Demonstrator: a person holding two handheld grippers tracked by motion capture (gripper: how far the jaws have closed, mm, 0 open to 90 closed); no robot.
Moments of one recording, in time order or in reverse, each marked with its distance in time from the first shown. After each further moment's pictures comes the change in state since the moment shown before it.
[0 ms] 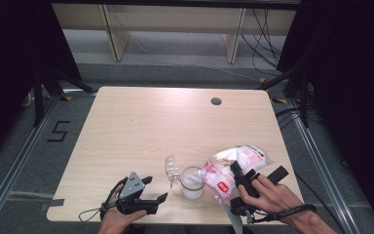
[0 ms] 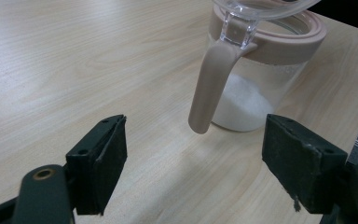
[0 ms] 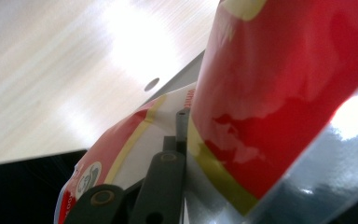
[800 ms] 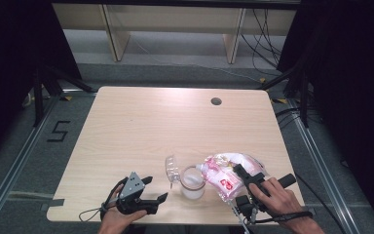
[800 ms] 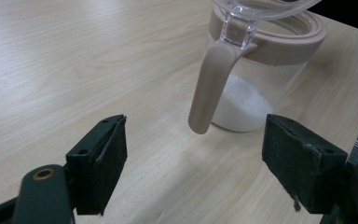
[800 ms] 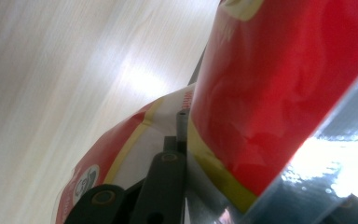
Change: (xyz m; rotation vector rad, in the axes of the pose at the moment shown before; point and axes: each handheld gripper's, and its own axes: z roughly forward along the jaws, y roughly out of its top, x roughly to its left) left arm 0.000 0.000 0.000 0.001 0.001 0.000; right arm 0.025 -0.007 0.003 -0.078 -0.041 0.404
